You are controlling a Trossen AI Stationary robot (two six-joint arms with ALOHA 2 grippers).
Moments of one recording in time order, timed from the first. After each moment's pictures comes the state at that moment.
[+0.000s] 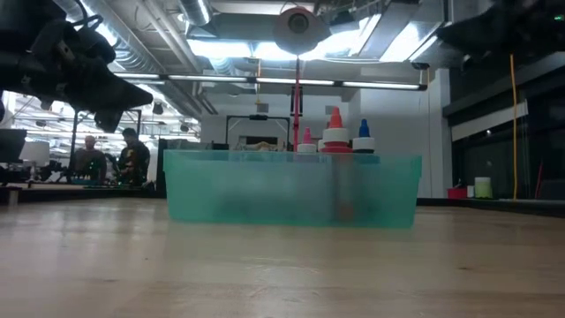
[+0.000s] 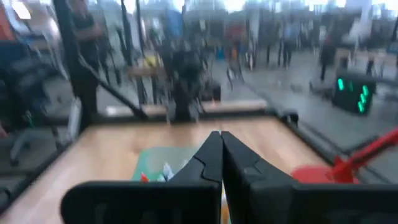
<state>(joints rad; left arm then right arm) 0.10 0.15 0.01 0.02 -0.03 -0.32 -0.03 0.27 0.28 0.02 0.06 0.02</state>
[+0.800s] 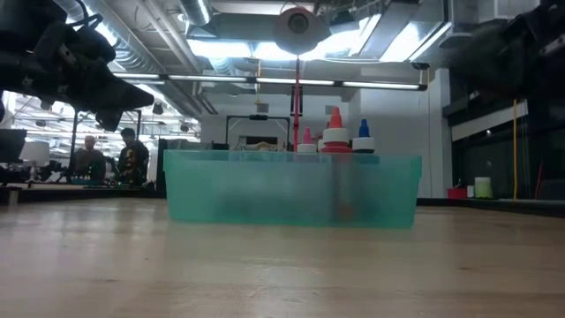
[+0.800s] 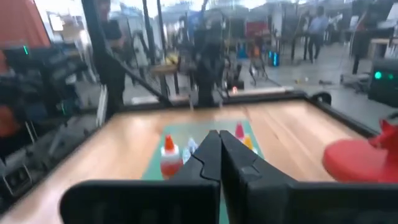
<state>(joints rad) 0.10 0.16 0.01 0.02 -0.05 -0.27 -0.04 0.00 0.01 0.07 -0.05 0.09</state>
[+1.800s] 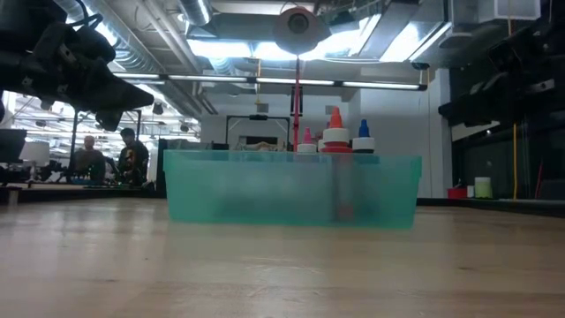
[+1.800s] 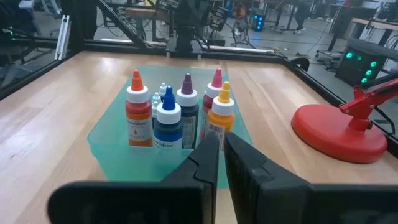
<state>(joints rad) 0.10 0.16 0.01 0.03 -0.04 -0.27 -0.04 0.18 0.01 0.03 0.04 -0.09</state>
